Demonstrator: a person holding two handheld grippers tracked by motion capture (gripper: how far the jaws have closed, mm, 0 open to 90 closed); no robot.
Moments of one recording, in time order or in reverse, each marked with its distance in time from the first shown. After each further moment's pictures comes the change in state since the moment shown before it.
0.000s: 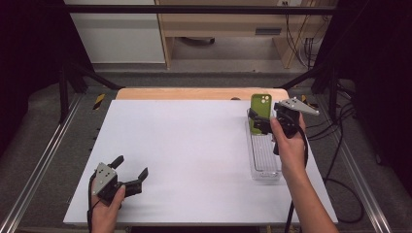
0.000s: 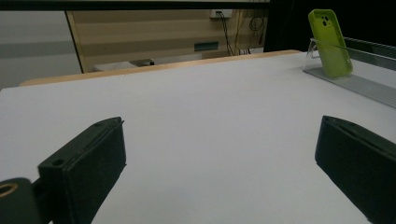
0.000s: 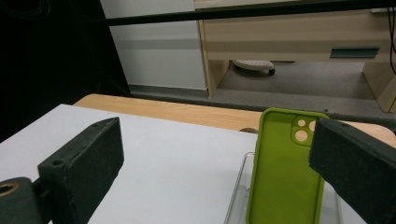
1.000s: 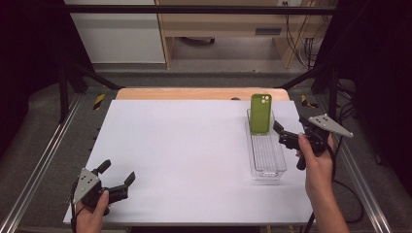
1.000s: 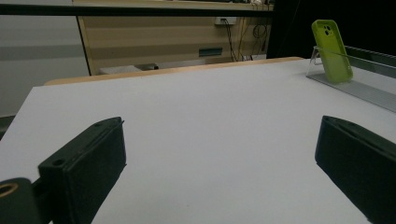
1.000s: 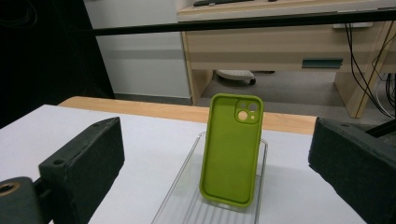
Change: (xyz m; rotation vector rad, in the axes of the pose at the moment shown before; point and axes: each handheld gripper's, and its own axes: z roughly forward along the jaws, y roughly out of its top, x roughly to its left) left arm 0.019 -0.002 -0.031 -0.023 0.017 -0.017; right arm -0.039 -0.025 -0.060 -0.059 -0.050 -0.014
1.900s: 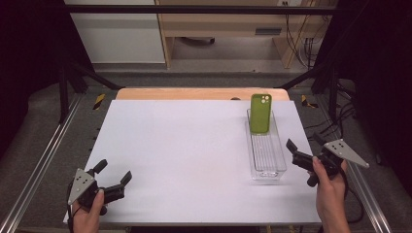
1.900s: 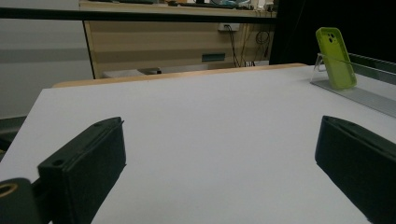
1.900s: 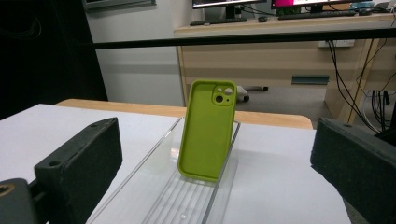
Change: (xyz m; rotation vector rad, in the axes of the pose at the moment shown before) left arm 0.007 0.000 -0.005 -0.029 0.009 -0.013; right arm -0.027 -0.054 -0.037 -0.102 -0.004 -0.022
